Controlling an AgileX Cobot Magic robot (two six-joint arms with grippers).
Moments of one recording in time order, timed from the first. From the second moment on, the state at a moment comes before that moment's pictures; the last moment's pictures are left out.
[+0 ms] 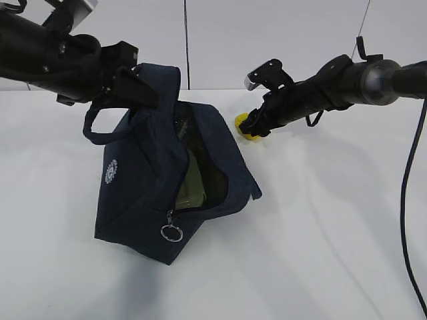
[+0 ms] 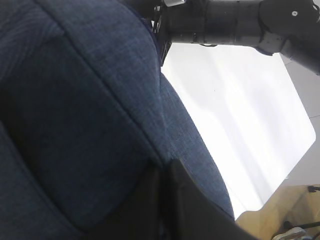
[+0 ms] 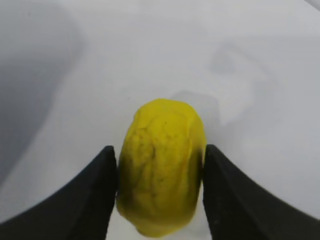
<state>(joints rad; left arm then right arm) -0.30 1.66 -1.17 -1.07 0.68 0.63 0.17 2.47 -1.92 0.90 0.54 -1.35</state>
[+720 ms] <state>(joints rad) -0.30 1.66 -1.17 -1.07 0.68 0.63 0.17 2.47 -1.92 0.90 0.54 -1.35</state>
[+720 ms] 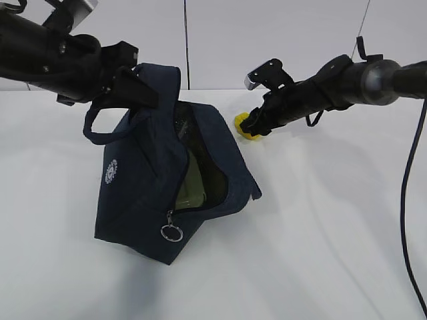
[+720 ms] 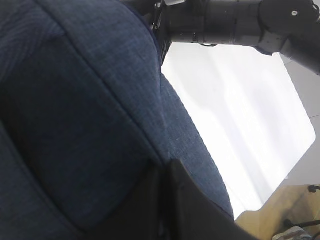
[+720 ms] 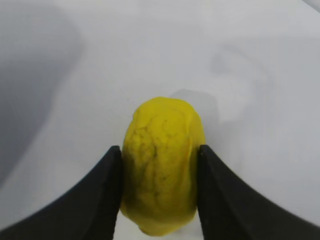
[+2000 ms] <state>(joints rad) -0.30 1.66 -1.17 -1.07 0.69 0.63 0.12 2.20 -1.92 1.02 1.21 -0.99</state>
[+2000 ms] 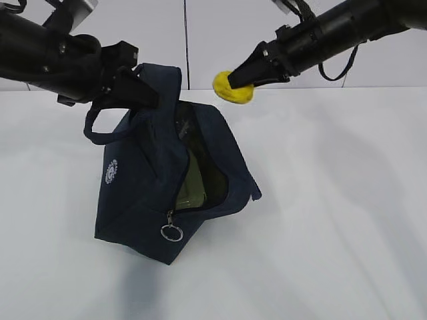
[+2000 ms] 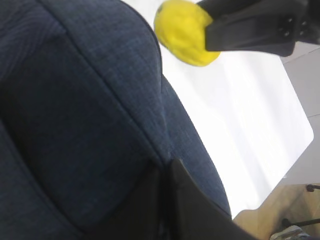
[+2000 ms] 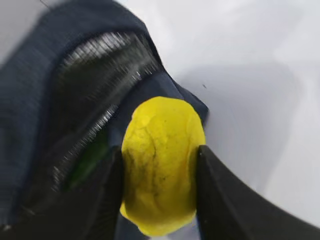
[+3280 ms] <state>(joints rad) -0.30 1.66 -1.17 -1.12 0.76 0.63 0.32 2.20 -1.92 0.92 1.21 -0.78</state>
